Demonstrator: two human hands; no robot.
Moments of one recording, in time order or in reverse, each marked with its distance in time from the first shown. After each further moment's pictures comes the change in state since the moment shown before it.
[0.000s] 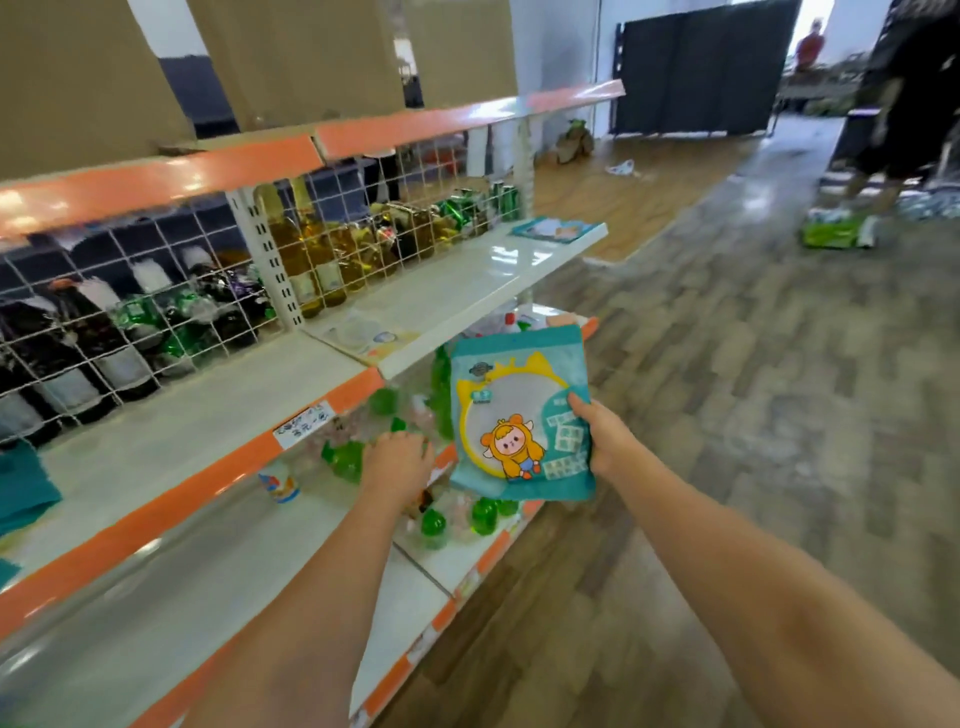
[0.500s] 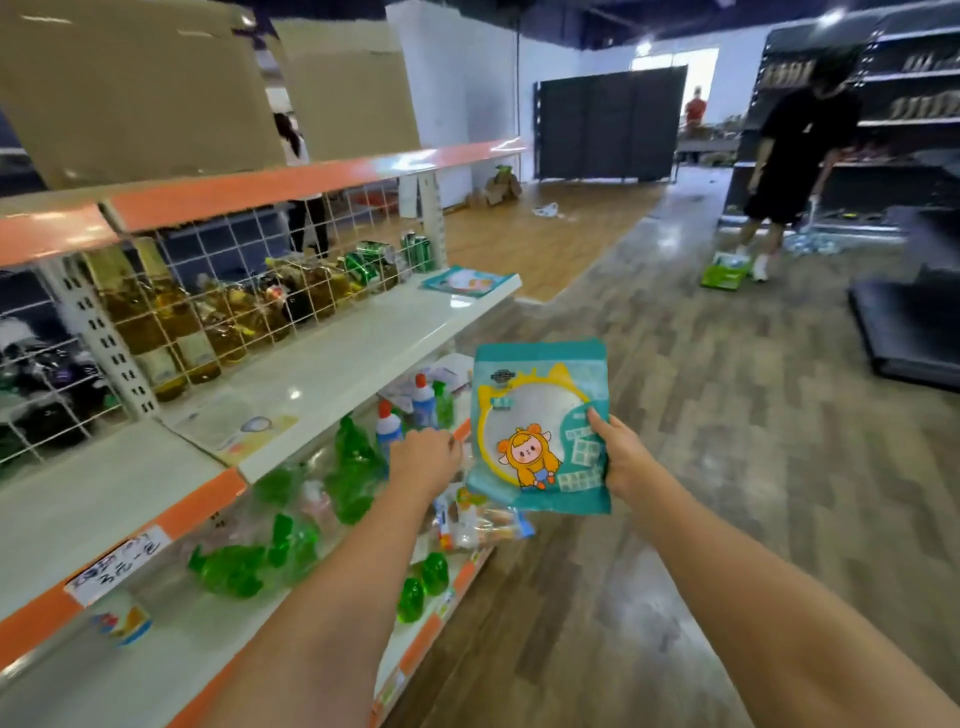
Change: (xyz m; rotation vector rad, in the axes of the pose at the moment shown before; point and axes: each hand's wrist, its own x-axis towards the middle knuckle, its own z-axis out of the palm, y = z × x) left_hand 0.151 0.188 -0.010 -0.048 -0.041 0.147; right_hand 0.090 -0.121 -0.127 0.041 0.179 -0.115
